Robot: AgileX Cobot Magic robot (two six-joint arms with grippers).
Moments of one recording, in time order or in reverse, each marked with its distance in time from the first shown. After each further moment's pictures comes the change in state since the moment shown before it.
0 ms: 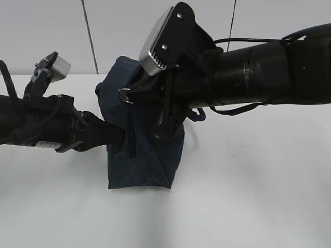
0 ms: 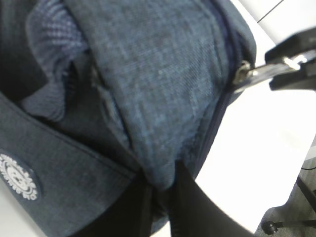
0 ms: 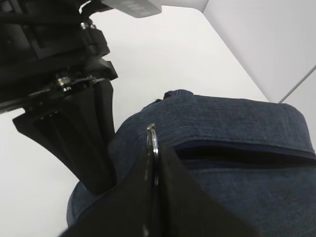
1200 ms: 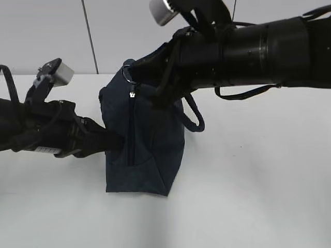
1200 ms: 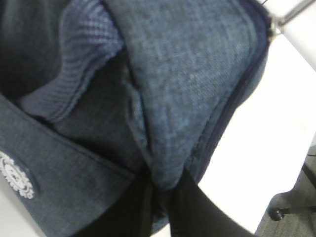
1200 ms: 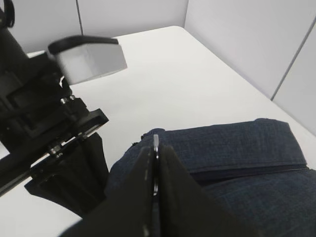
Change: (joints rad) left arm -0.001 0.004 0.001 0.041 -0.011 0.000; right arm 0.000 -0.066 -0.017 -0.028 -0.019 0.319
